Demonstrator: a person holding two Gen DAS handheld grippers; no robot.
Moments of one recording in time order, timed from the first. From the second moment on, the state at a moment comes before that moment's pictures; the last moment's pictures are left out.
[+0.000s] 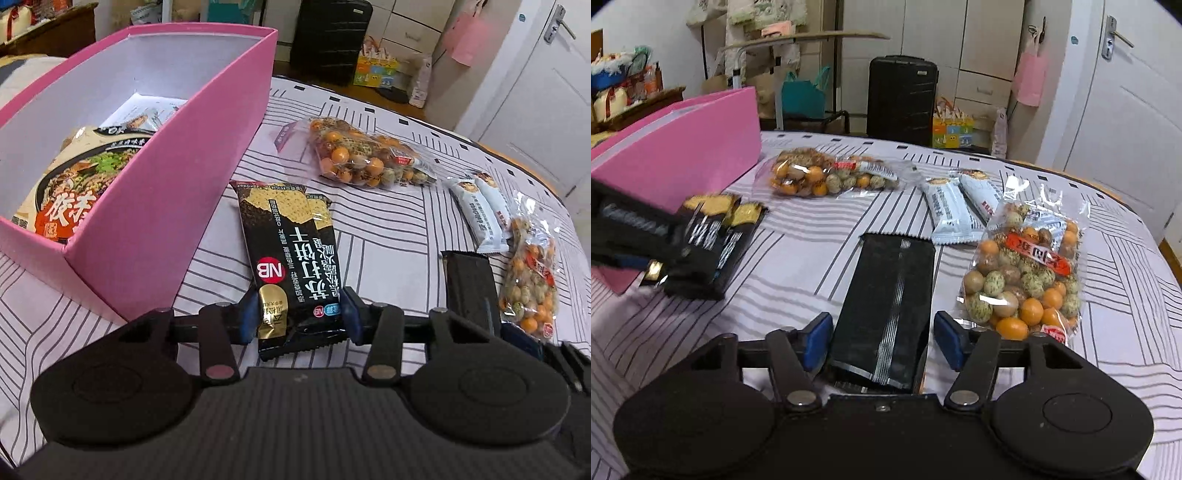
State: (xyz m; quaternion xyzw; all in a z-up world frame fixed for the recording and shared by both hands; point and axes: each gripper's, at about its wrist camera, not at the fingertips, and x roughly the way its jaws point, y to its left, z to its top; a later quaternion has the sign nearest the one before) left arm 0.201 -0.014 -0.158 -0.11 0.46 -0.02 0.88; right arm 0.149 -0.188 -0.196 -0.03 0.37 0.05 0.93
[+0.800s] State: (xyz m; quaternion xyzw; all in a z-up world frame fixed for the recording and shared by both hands) left arm 0.169 -0.005 -0.130 -0.12 0.47 -0.07 0.87; right arm 0.127 -0.185 -0.170 0.00 0.40 0.09 0.91
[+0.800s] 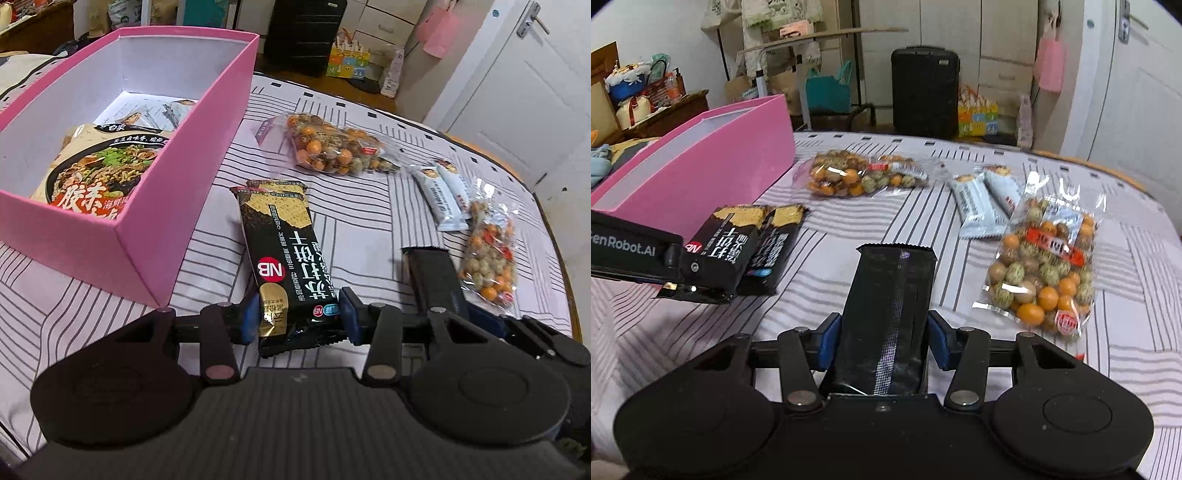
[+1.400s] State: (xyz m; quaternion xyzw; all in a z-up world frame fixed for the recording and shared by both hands) left arm 0.112 0.035 -0.072 -0.15 0.50 -0.11 0.84; right arm 0.078 -0.167 -0.086 0.00 0.43 0.19 0.88
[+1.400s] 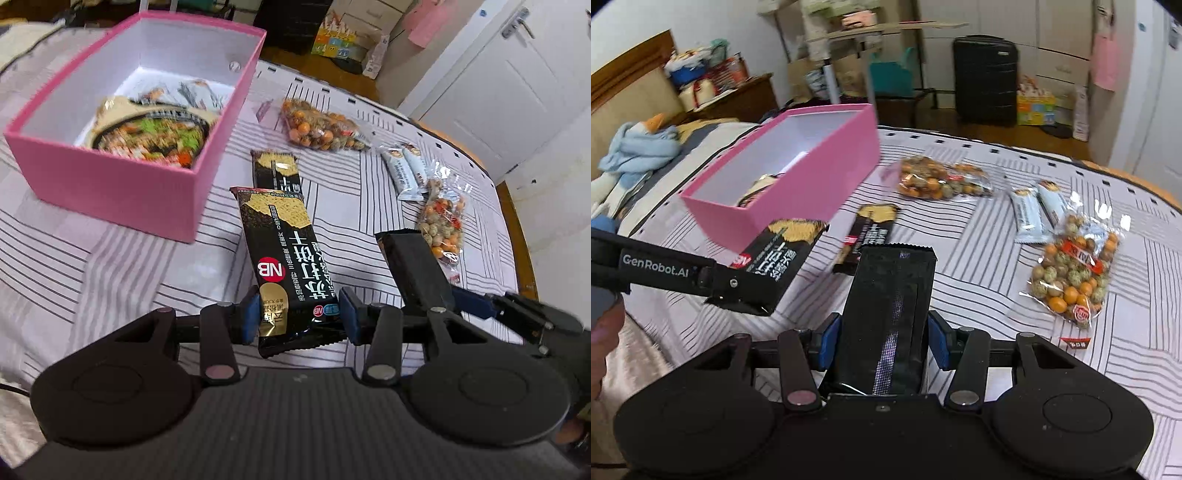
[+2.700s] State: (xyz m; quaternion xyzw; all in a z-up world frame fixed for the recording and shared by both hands) left arm 0.226 0.183 -0.076 -0.14 0.45 0.00 0.88; right arm 0.213 0.017 -0.072 -0.13 0.34 0.38 0.85
